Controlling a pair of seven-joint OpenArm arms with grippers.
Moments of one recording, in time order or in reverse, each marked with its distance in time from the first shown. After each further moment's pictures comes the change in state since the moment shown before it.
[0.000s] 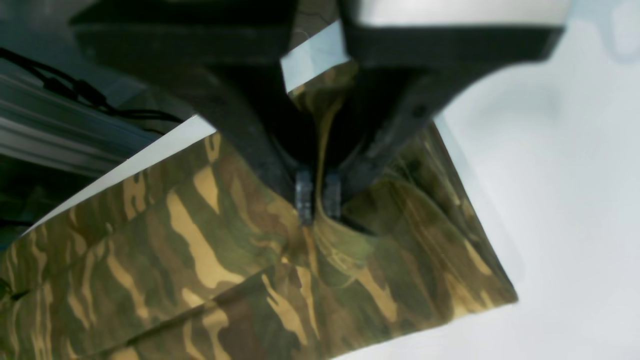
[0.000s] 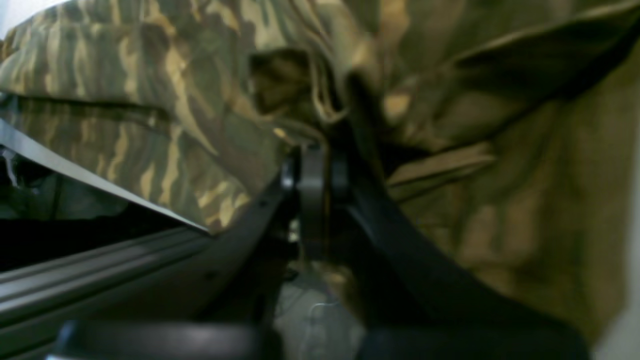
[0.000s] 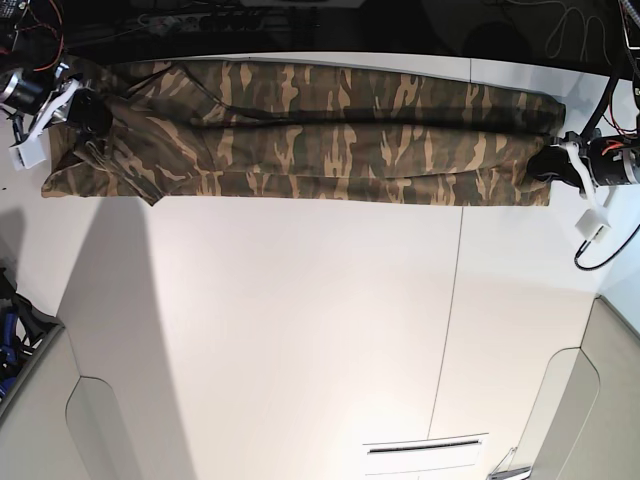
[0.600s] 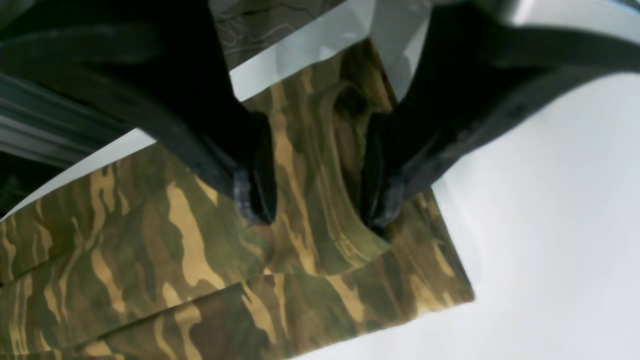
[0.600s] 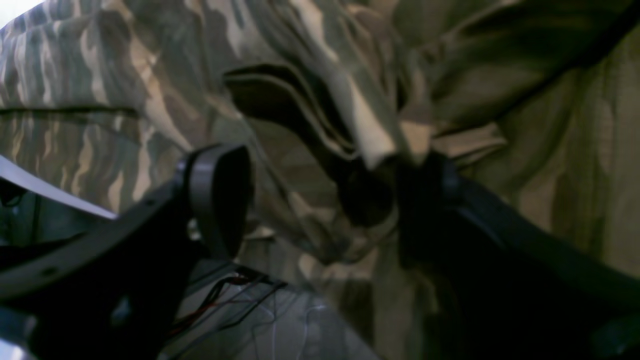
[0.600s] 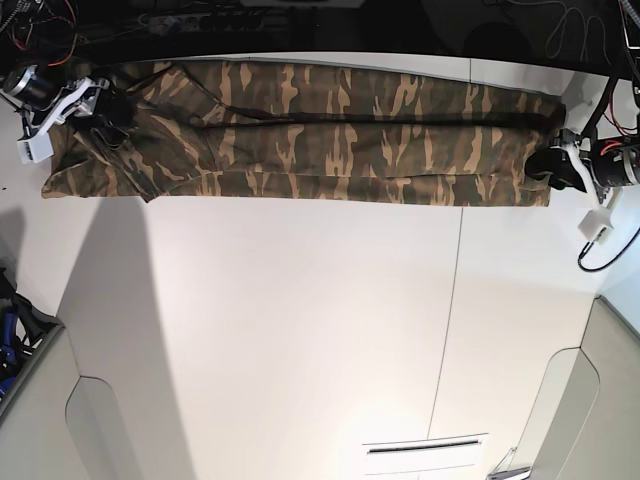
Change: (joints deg) left arm 0.0 0.0 -0.5 0.0 4.4 0.0 -3.6; right arm 0.1 -3.2 1.3 0.0 -7.8 -0.8 3.3
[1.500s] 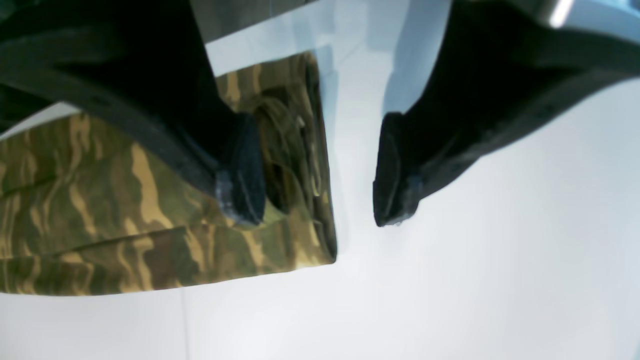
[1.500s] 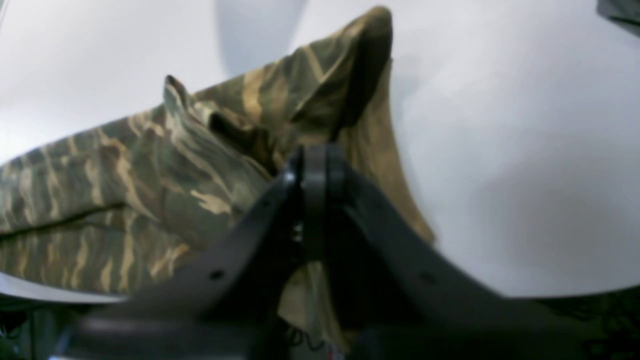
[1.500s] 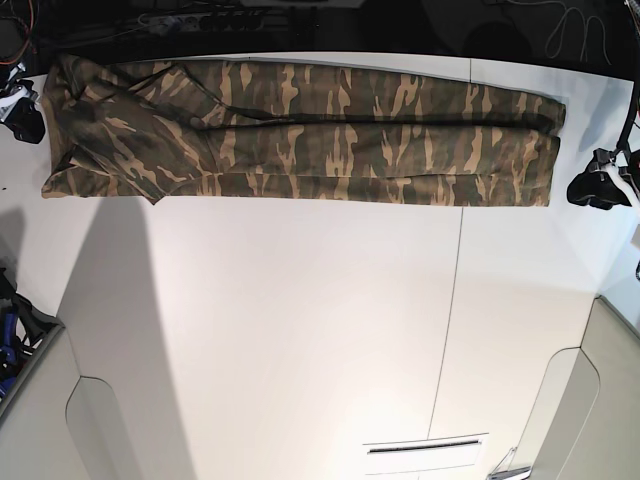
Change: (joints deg) left arm 0.0 0.0 -11.5 -3.5 1.7 1.5 -4.1; right arm 0.3 -2.8 18.6 1.1 5.2 0.0 1.0
